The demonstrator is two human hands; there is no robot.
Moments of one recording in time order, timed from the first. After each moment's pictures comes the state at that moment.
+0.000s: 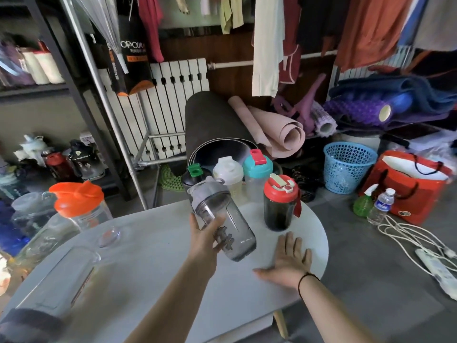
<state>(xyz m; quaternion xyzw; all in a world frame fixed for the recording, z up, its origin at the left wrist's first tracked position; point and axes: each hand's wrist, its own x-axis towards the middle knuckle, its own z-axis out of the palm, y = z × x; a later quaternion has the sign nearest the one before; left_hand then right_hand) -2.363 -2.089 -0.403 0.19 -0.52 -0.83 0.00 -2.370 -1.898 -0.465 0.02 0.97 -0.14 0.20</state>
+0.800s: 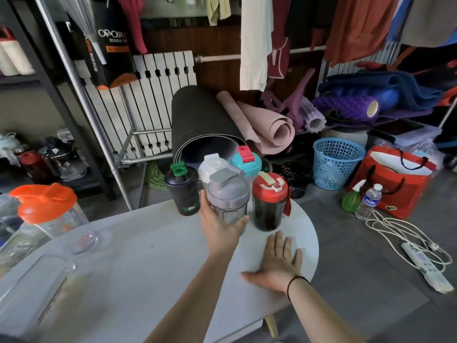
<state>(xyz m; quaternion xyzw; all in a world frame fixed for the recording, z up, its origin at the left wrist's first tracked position) -2.404 -2.031 -0.430 0.11 -0.76 -0.61 0.17 -2.371 -1.900 -0.465 0.03 0.97 -0.13 0.22</state>
